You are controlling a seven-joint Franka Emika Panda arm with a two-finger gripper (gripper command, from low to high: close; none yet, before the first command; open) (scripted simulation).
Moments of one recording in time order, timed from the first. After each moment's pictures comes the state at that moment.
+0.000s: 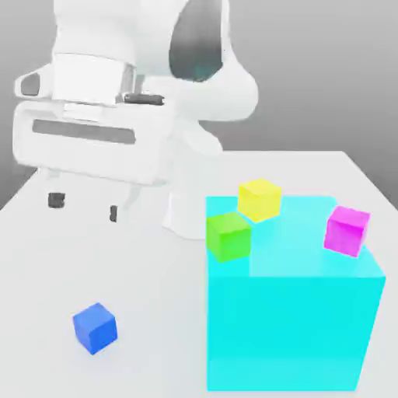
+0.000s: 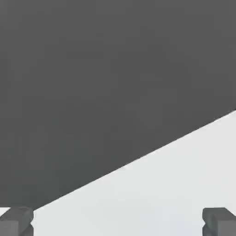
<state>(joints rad) -0.23 -0.16 -0.08 -2.56 -0.06 2.64 1.07</state>
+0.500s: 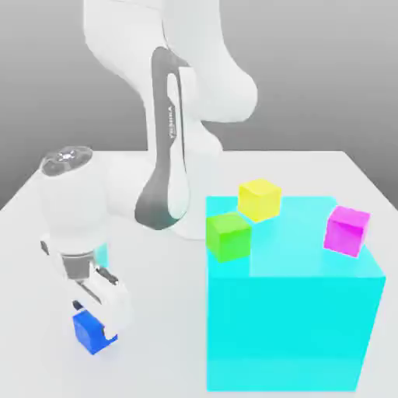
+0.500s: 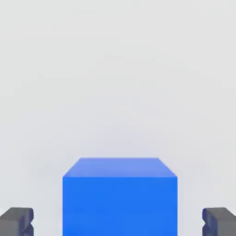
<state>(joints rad) -0.36 0.34 -0.05 -2.63 0.10 2.97 1.05</state>
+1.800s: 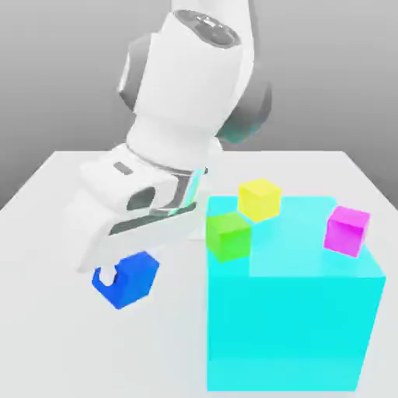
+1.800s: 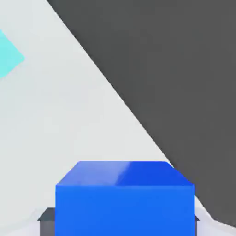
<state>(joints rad) -0.13 -0.13 0.13 -2.40 -0.45 2.26 0.14</state>
